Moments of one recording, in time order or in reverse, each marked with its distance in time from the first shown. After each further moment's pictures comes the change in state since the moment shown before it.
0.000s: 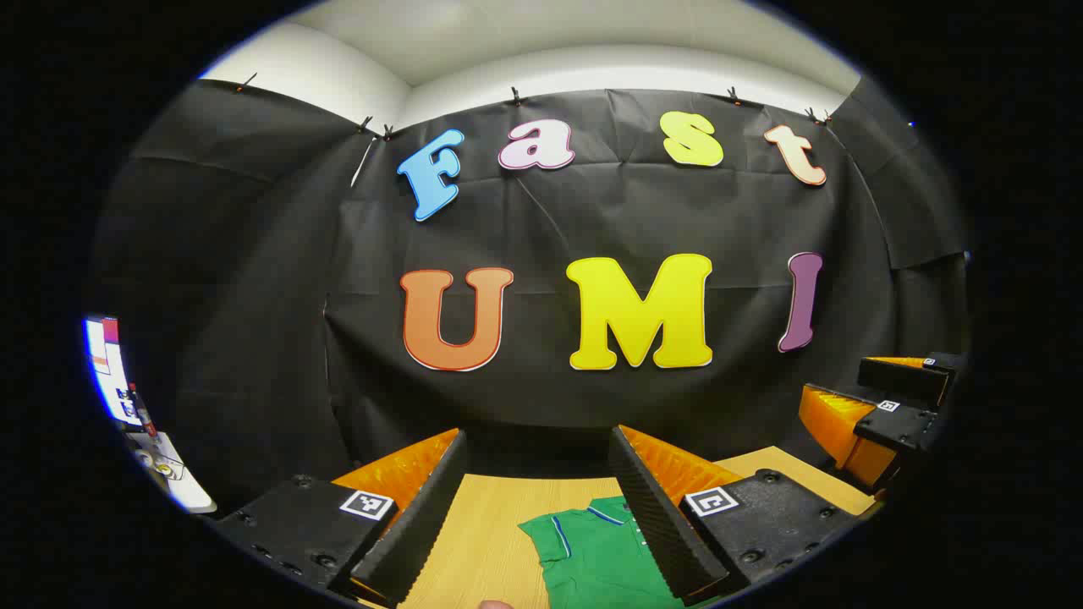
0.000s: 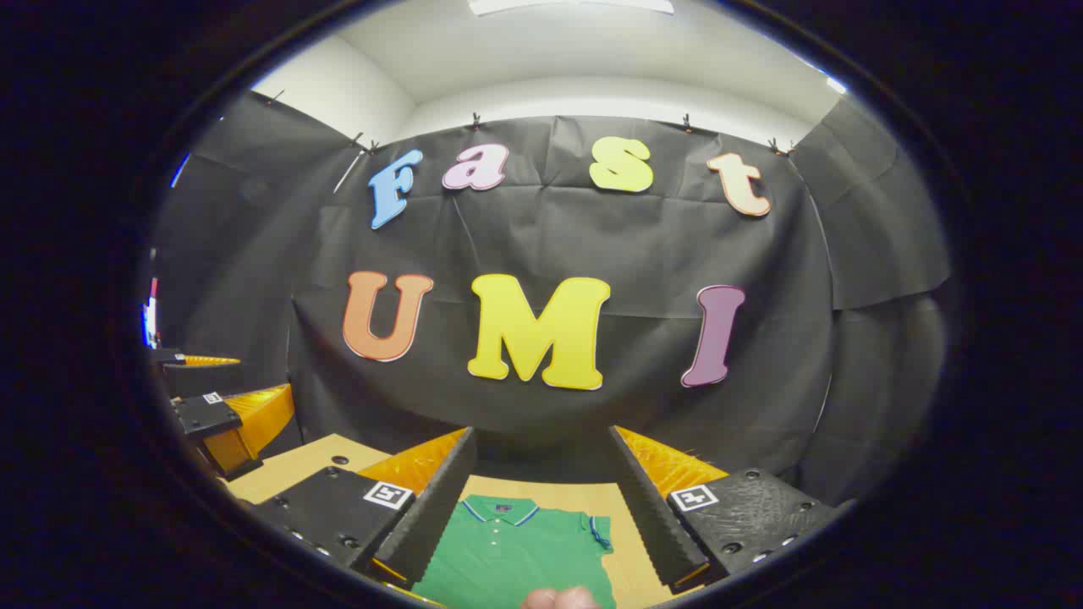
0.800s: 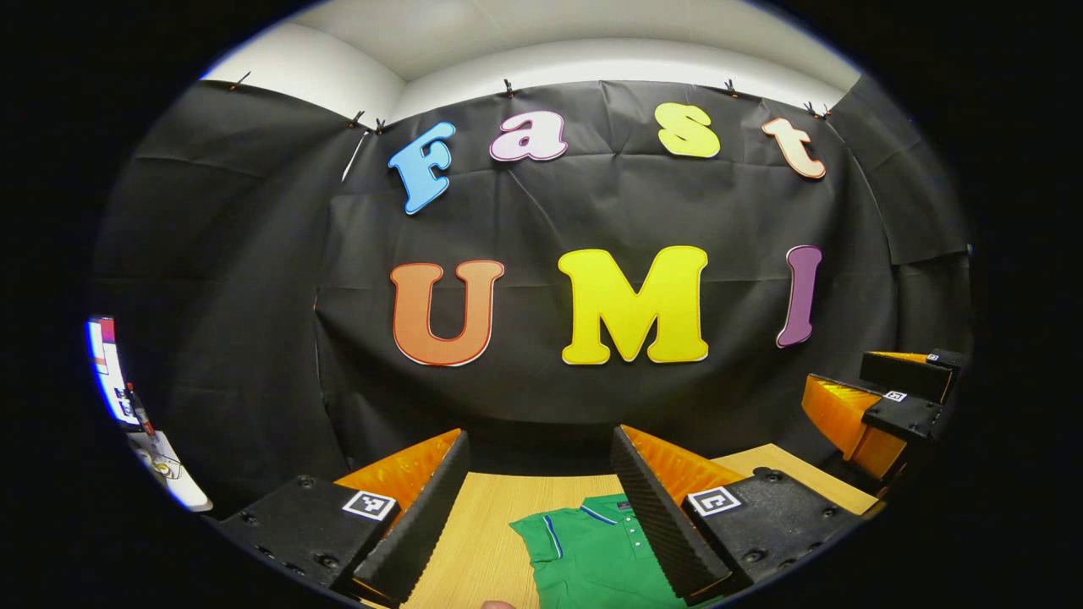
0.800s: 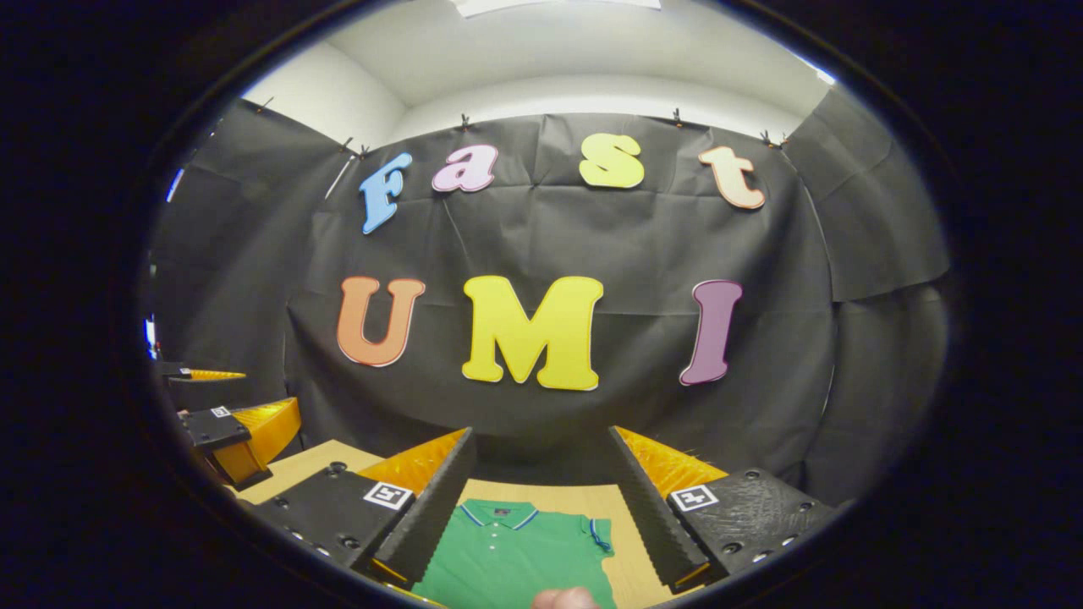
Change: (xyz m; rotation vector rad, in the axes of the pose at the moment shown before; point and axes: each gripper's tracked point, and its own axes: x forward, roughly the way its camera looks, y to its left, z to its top) left arm 0.010 -0.015 -0.003 -0.004 0.027 -0.014; right arm 0.010 -0.014 -0.001 0.012 0.002 0.009
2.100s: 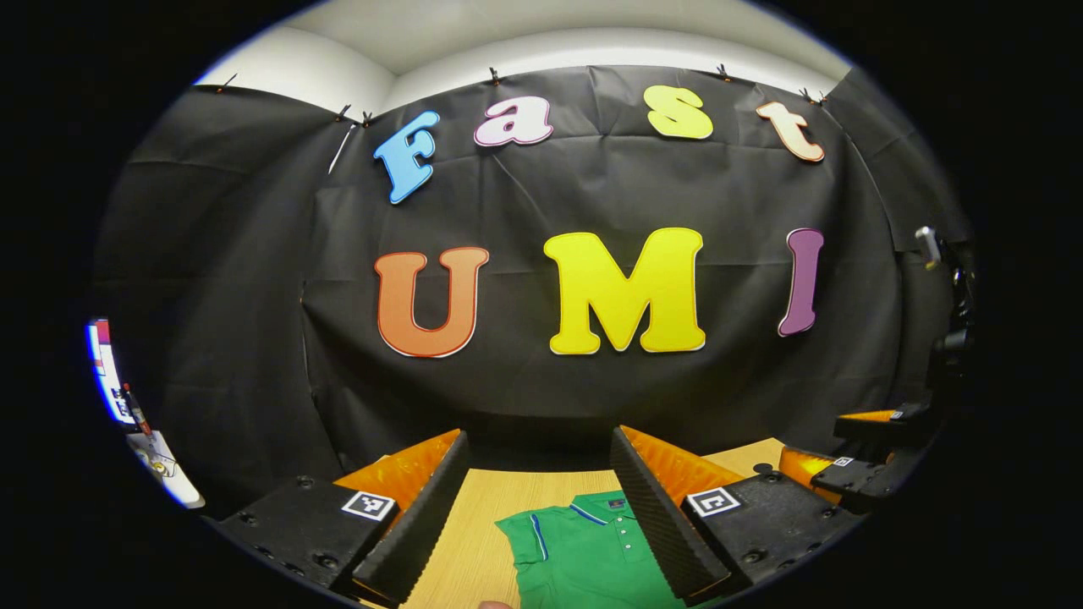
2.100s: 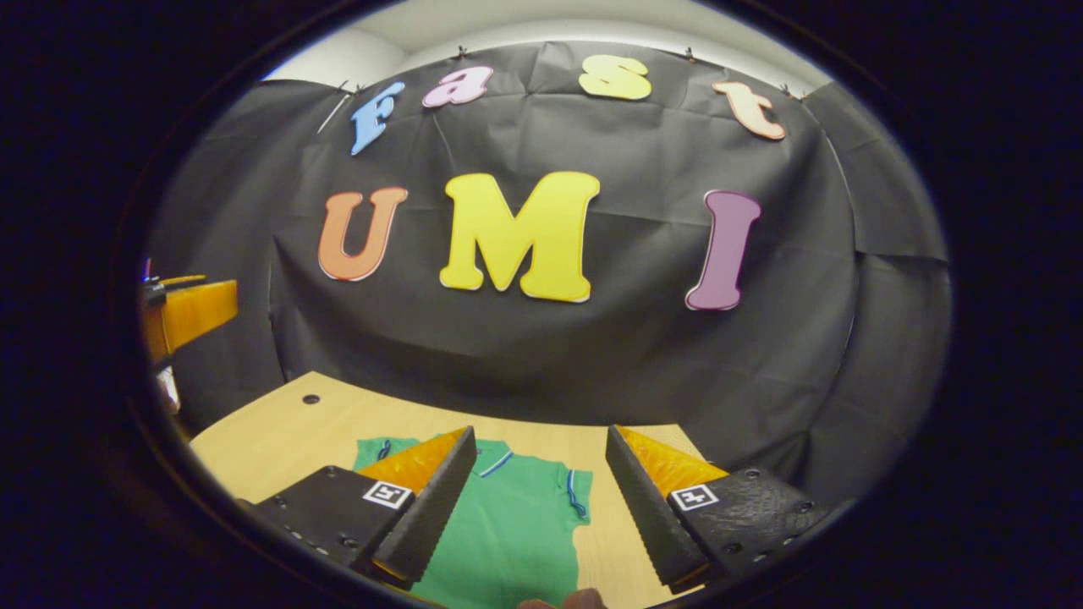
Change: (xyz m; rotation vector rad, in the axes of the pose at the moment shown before) left arm 0.032 -0.025 -0.017 0.018 0.042 0.004; right arm 0.069 -0.055 -0.127 -0.040 0.299 0.011
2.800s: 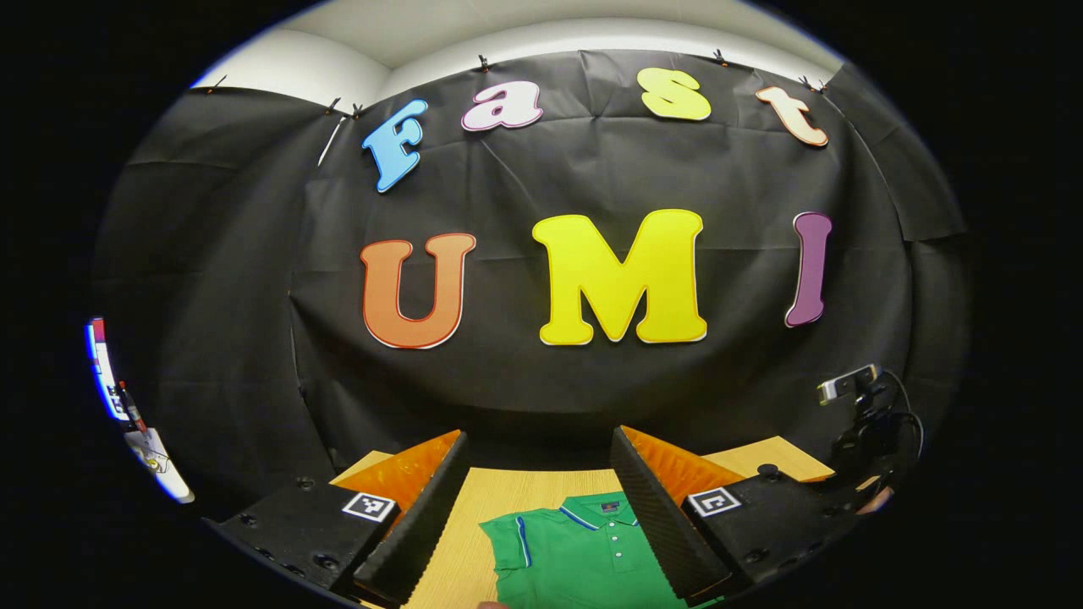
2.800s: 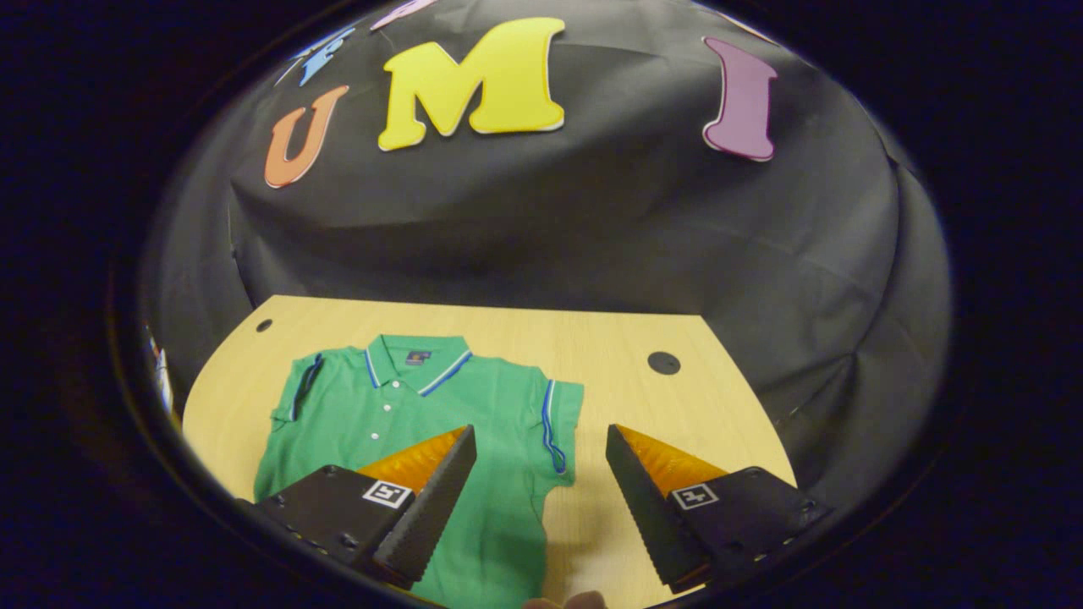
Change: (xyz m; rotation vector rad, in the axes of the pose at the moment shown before) left arm 0.038 -0.027 -0.015 0.002 0.035 0.017; right arm 0.137 -0.058 -0.155 0.041 0.407 0.012
